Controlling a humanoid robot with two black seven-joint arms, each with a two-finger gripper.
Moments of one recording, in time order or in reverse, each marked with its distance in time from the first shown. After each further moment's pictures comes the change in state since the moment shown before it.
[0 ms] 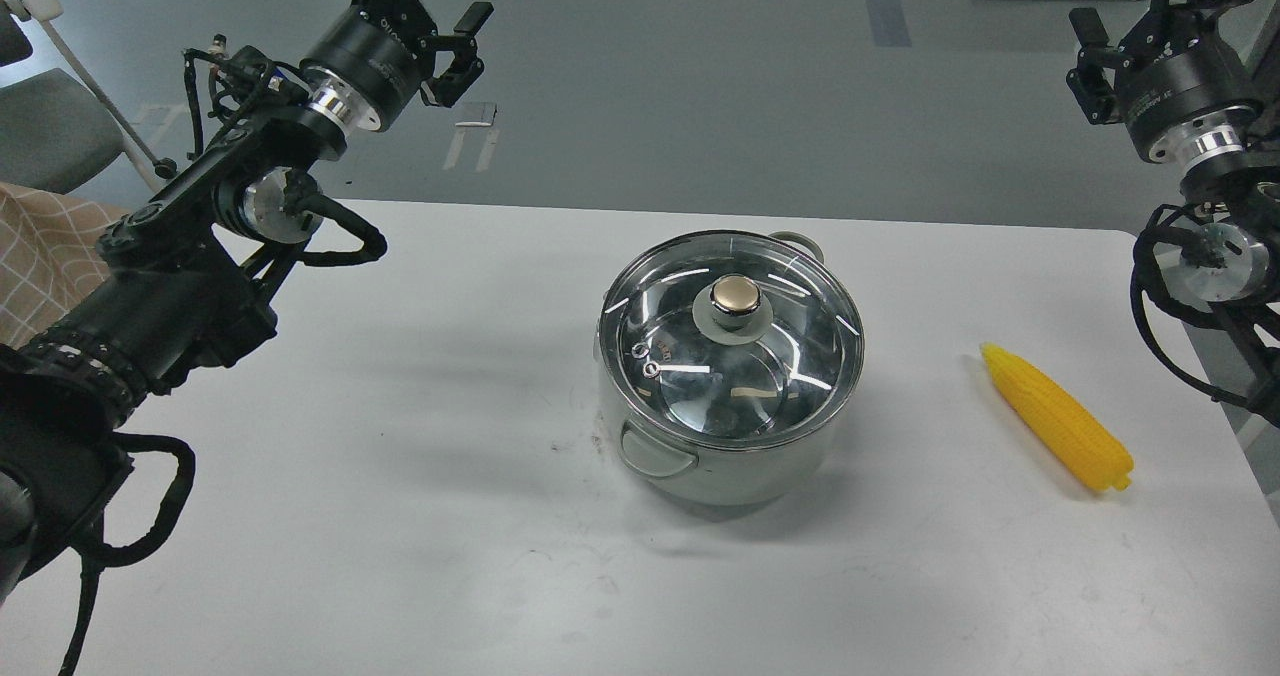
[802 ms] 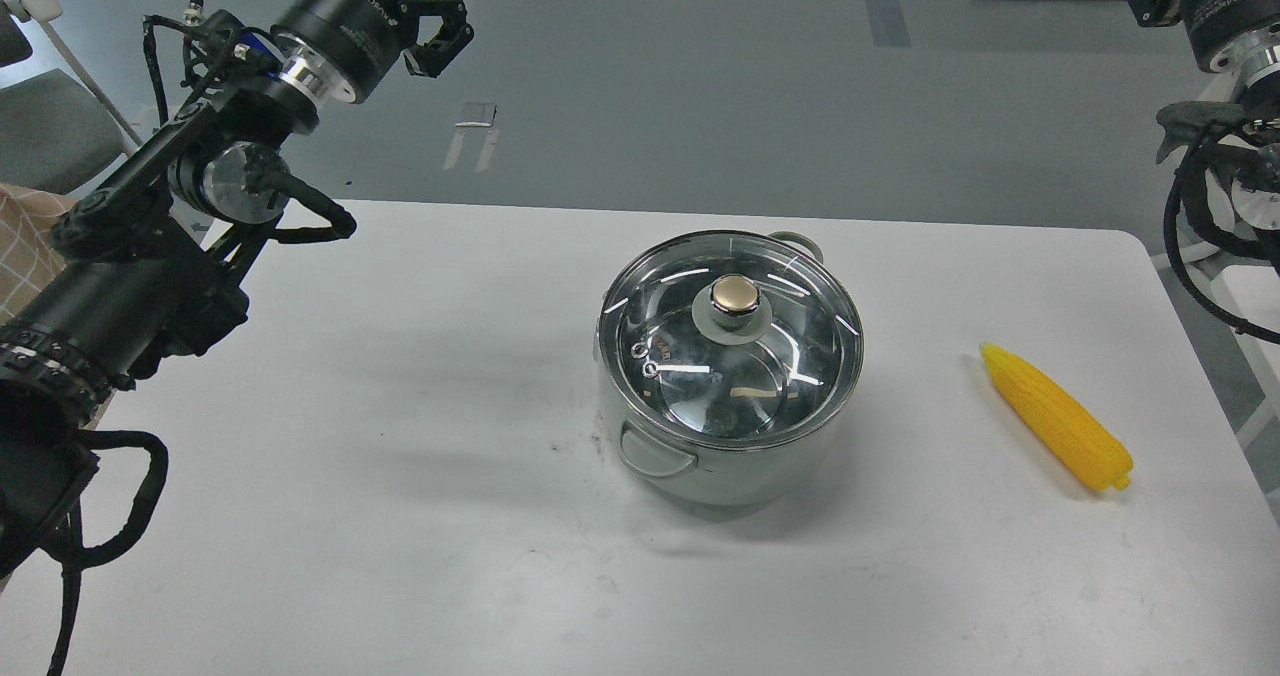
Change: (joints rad) left arm 0.050 0.060 -0.074 -0.010 -0.001 -0.060 0.053; right arm 0.101 0.014 0.035 -0.040 0.002 0.028 0.000
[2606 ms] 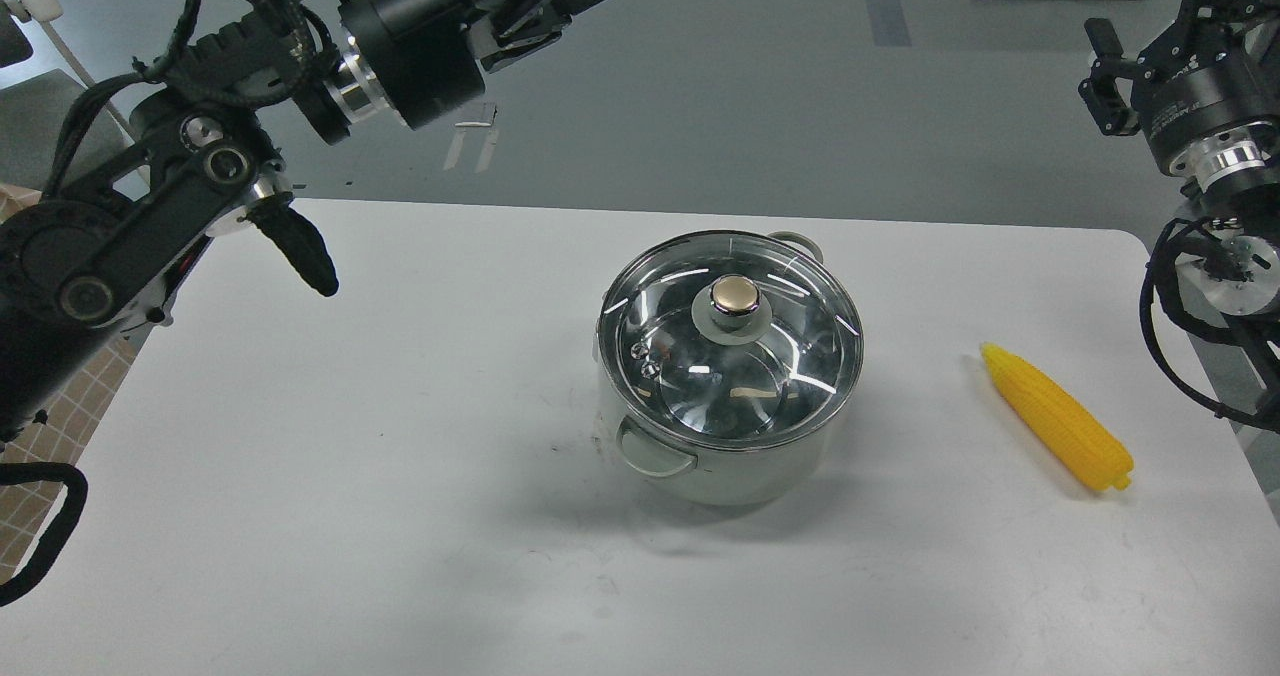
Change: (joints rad) left arm 0.055 0.146 0.000 -0.755 1.147 0.094 -0.078; right arm -0.150 -0.015 -0.027 0.002 0.050 0.010 0.000
